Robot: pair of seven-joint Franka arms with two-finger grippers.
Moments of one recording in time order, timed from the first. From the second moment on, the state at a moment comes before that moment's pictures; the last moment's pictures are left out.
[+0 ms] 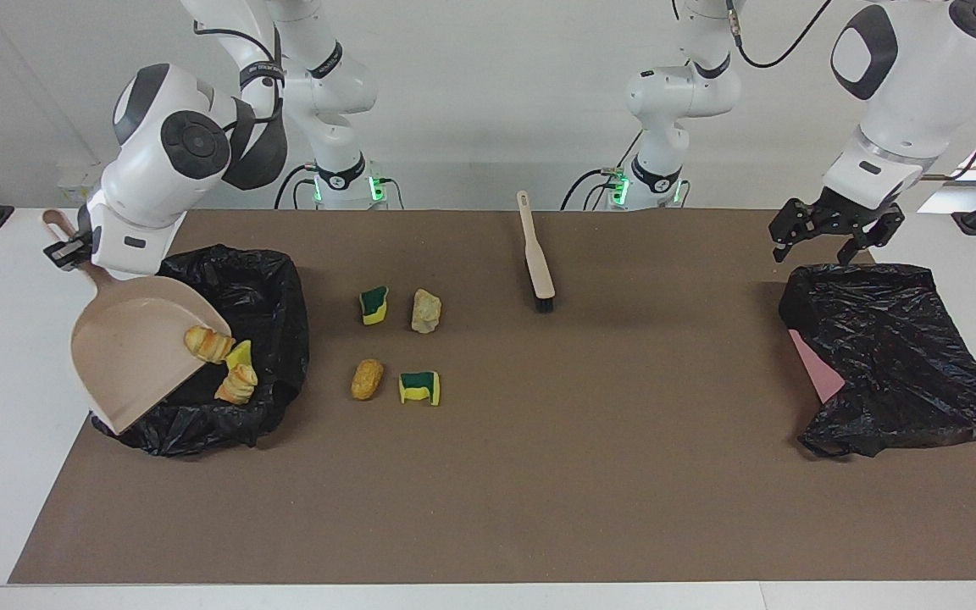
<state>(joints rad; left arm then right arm) 0.01 0.01 -0.04 -1.63 0.01 1.67 0.11 -0.05 0.13 0.03 -1.67 -0.92 1.63 -0.92</state>
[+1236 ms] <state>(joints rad) 0.02 0.01 -0.04 -1.63 0.01 1.67 0.11 -0.04 0.07 0.12 -1.60 -0.81 1.61 -0.88</state>
